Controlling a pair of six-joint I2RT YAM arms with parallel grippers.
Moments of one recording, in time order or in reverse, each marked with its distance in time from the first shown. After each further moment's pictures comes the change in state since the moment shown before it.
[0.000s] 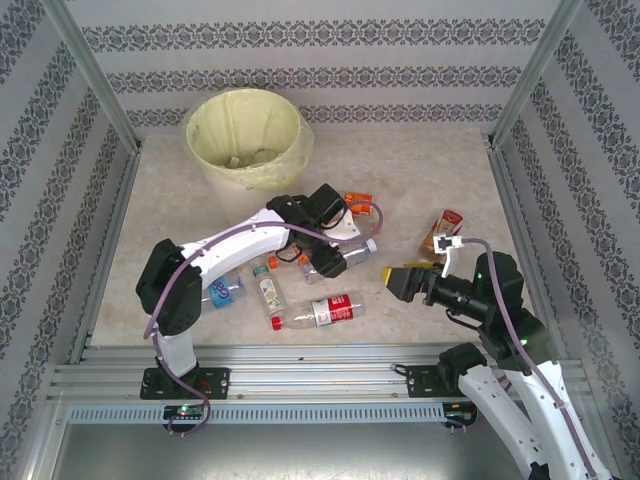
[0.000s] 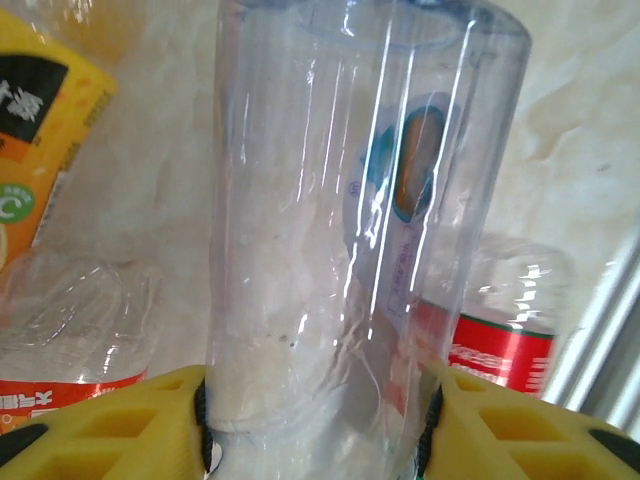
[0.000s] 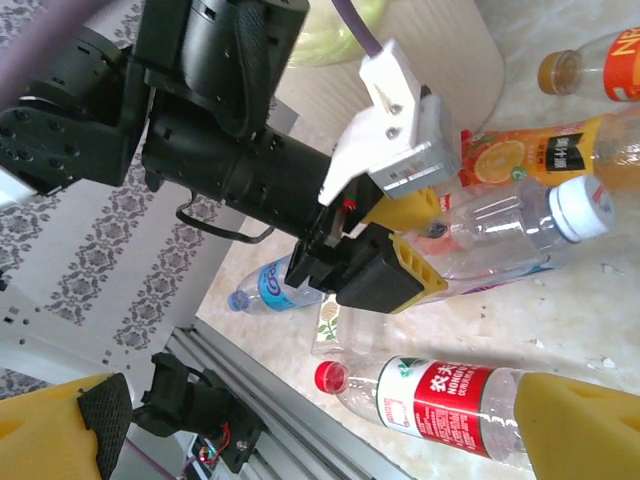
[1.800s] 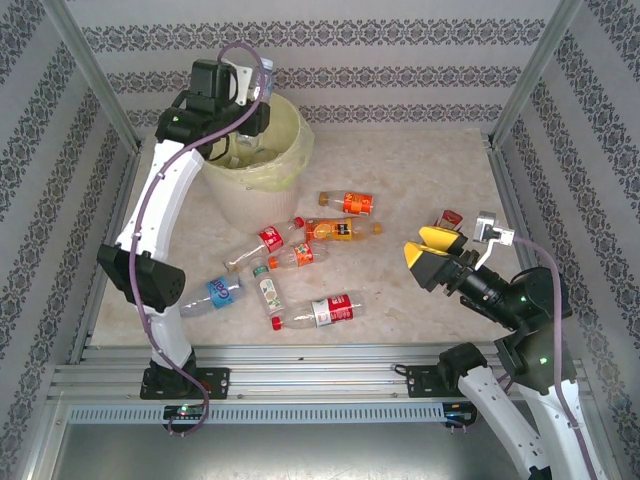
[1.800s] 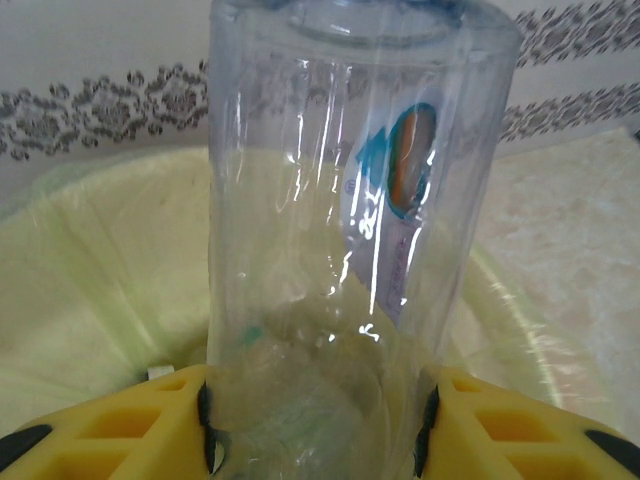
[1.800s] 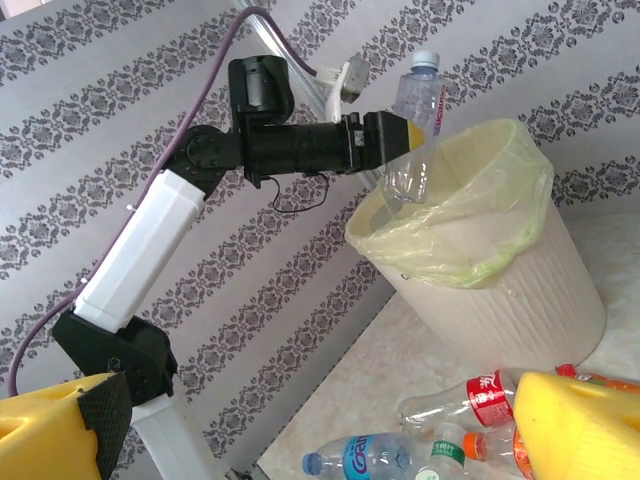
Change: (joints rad) left arm 0.524 0.061 0.669 0.001 -0.214 -0.241; right arm 0.000 -0.051 0.102 0.343 0.063 0.106
